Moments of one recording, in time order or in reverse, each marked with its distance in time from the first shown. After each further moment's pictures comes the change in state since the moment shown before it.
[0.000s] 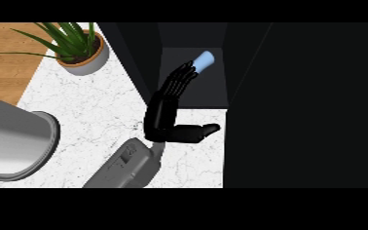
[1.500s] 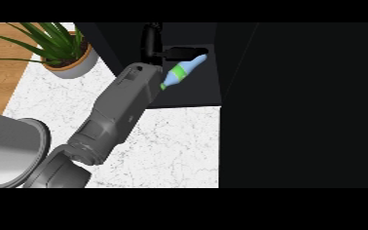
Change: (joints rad) left arm -0.716 -0.028 0.411 0.998 -0.077 0.087 -0.146; right arm -0.049 0.010 -0.105 0.020 -0.043 0.017 -0.006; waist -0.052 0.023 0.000
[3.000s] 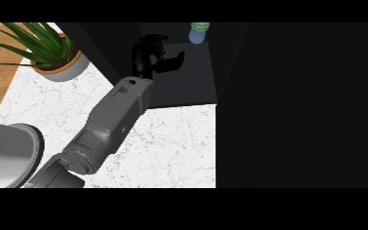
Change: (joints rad) left arm 0.100 0.022 -0.090 0.019 -0.013 0.218 0.209; right arm -0.027 -0.002 -0.023 -0.005 0.036 -0.048 -0.014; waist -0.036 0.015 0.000
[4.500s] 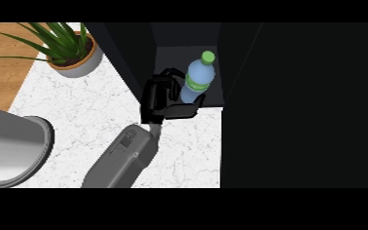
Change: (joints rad) left arm 0.539 -0.037 -0.164 -0.814 -0.020 -0.166 0.054; right arm 0.096 0.012 0.116 -0.057 0.070 -0.067 0.011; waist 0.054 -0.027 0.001
